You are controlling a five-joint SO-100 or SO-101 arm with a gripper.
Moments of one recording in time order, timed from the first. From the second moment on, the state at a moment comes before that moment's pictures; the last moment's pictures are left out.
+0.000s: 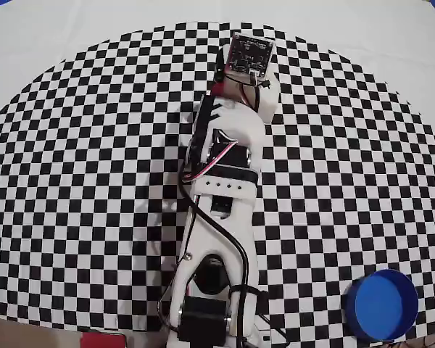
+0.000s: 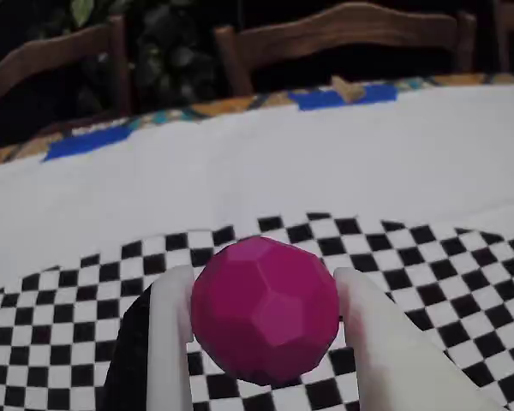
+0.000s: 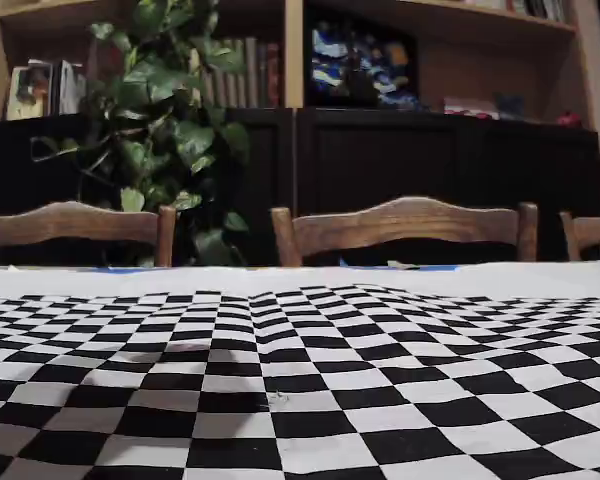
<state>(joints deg) 10.5 128.0 136.1 2.6 -87.7</state>
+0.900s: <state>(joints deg) 24.3 142.6 149.1 2.6 -87.8</state>
